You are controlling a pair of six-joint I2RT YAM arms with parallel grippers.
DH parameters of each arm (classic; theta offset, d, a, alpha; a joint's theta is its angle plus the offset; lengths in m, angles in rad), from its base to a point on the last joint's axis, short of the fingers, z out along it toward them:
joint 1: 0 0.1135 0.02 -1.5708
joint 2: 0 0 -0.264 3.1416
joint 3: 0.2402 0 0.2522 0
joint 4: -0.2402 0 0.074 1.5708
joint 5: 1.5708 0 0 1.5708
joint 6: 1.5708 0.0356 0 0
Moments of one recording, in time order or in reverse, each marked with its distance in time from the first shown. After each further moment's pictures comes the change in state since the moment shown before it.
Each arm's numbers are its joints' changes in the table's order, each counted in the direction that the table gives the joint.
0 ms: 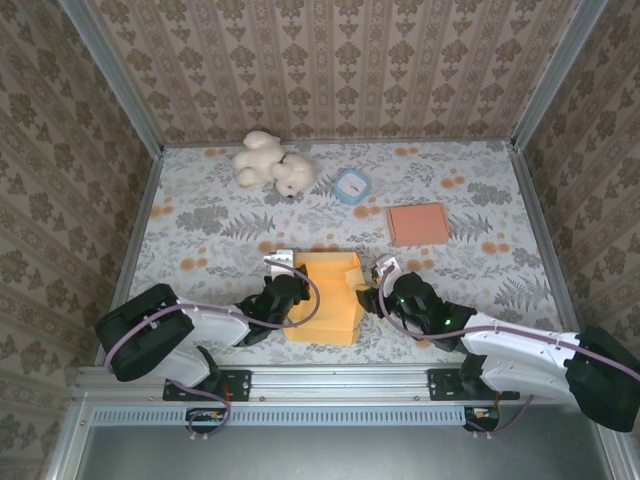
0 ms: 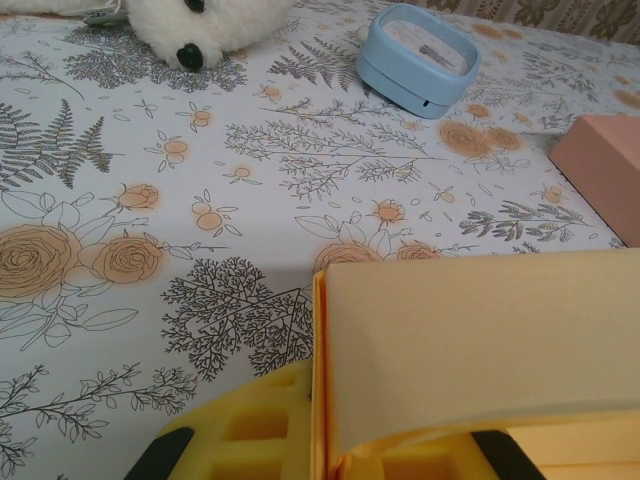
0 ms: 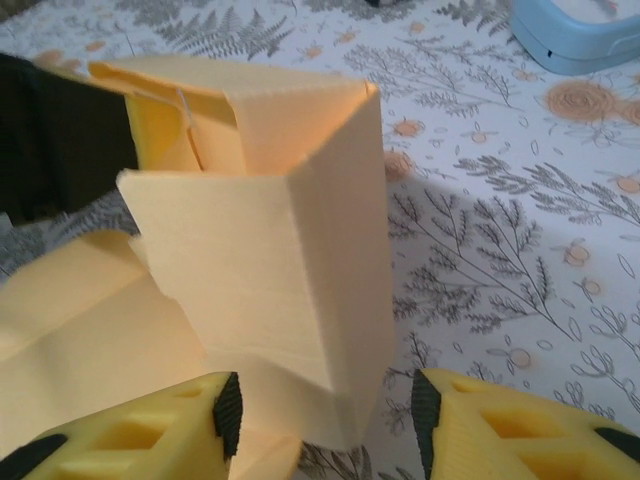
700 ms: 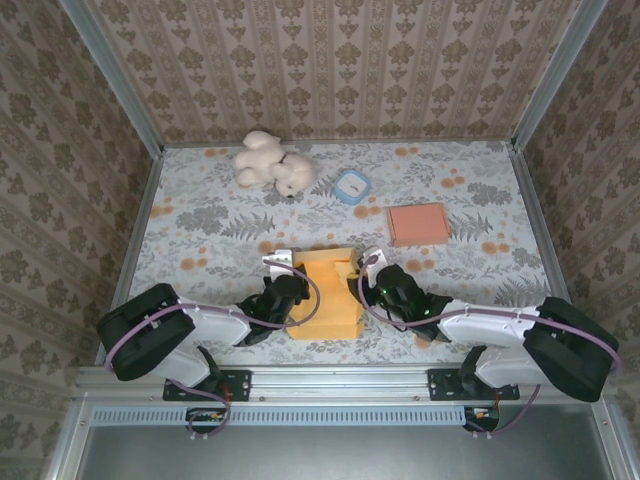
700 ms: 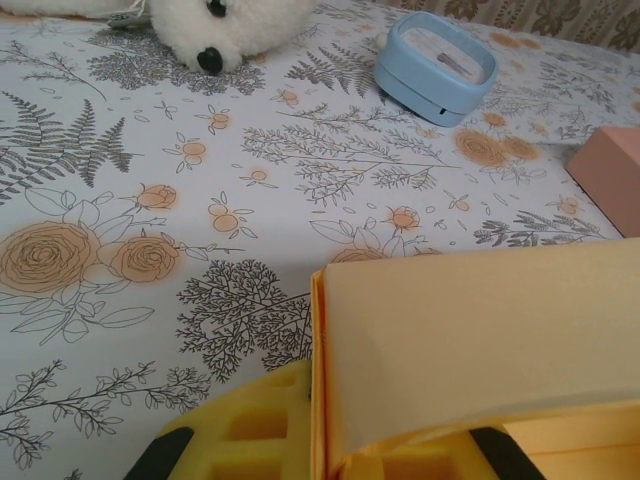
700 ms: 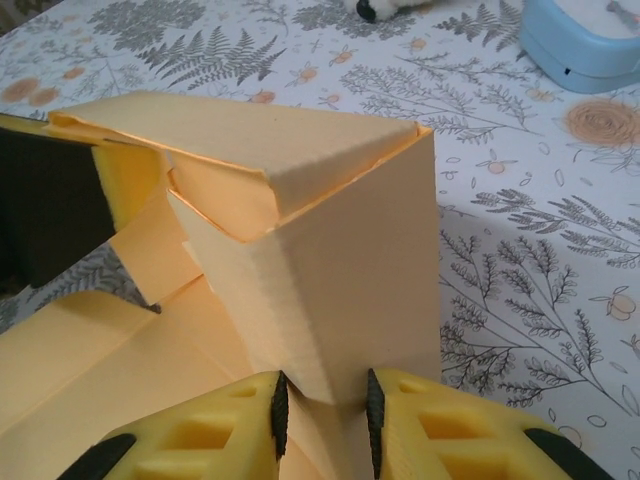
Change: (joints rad) left arm -0.012 0.006 0.006 -0.015 -0.043 -0.032; right arm 0.012 0.251 0.080 0.163 0.045 0.032
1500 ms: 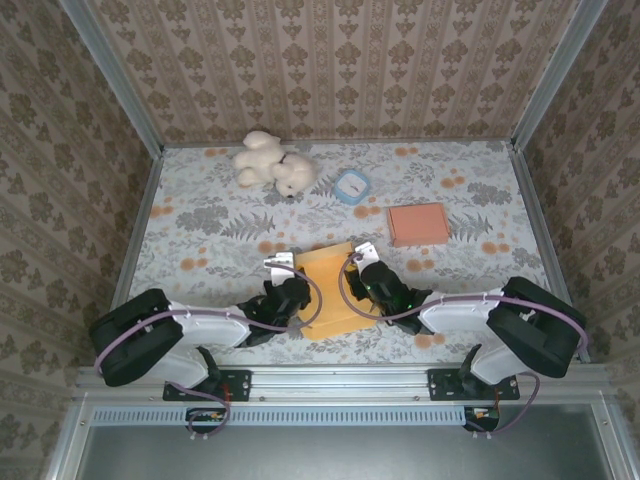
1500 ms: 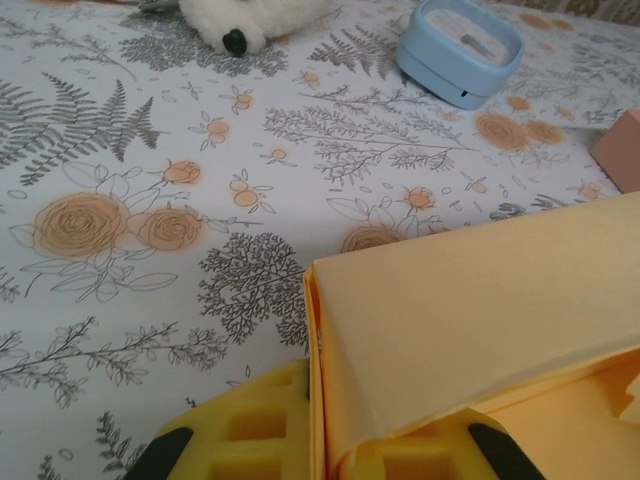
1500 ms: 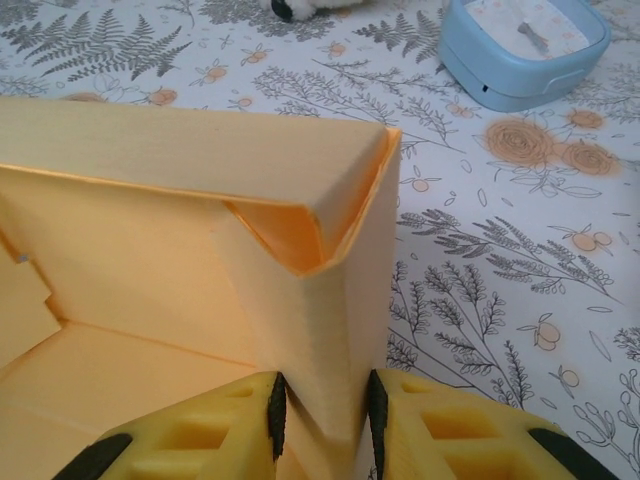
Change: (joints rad) left arm -0.066 -0.063 0.055 -0.231 -0.089 -0.099; right arm 0.007 0.200 0.071 0.084 0.192 -0.059
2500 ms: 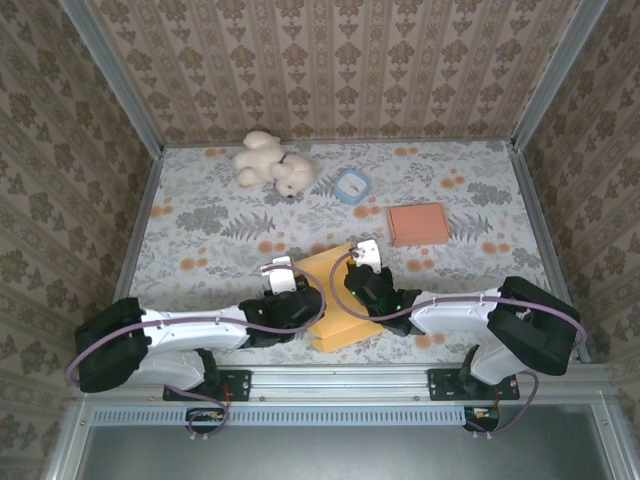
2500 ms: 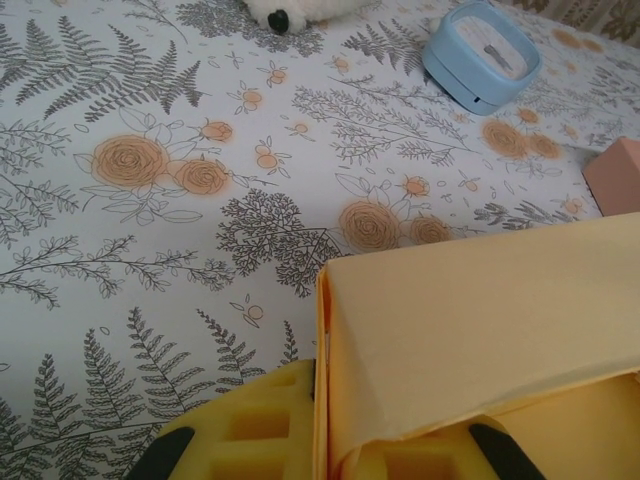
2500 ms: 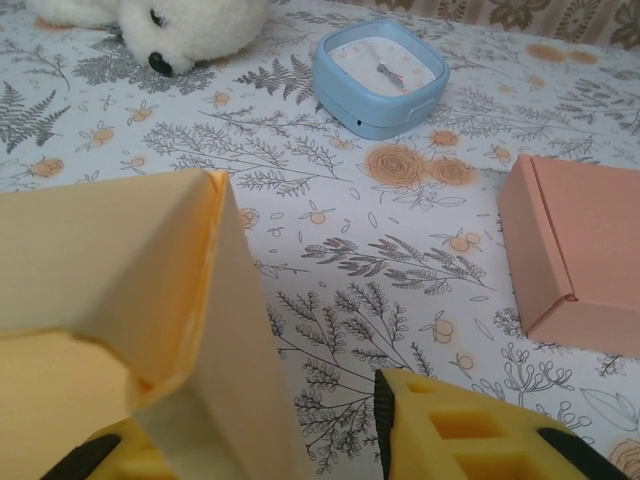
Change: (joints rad) left arm -0.152 -0.115 0.173 -0.548 -0.153 -0.394; right arm 0.085 0.005 0.095 -0.166 0.344 0.162
